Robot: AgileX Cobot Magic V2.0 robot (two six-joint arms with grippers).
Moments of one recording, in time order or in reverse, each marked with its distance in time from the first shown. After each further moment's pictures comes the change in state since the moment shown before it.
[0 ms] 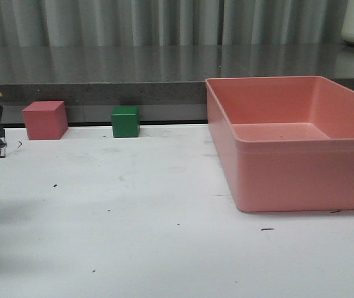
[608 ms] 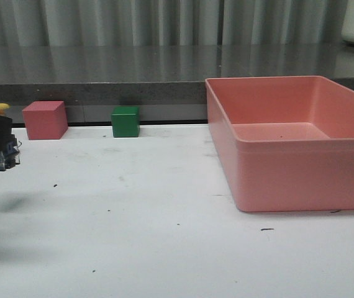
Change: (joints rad) left arm 0.018 0.267 0.041 0.014 -0.411 0.000; right arm 0.000 0.000 0.000 0.000 0.000 0.000
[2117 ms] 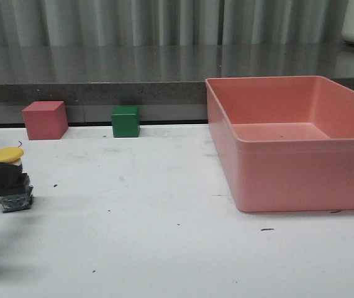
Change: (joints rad) left arm 0.000 0.138 0.102 0.023 -0.172 0.002; right arm 0.000 0.000 0.000 0.000 0.000 -0.003
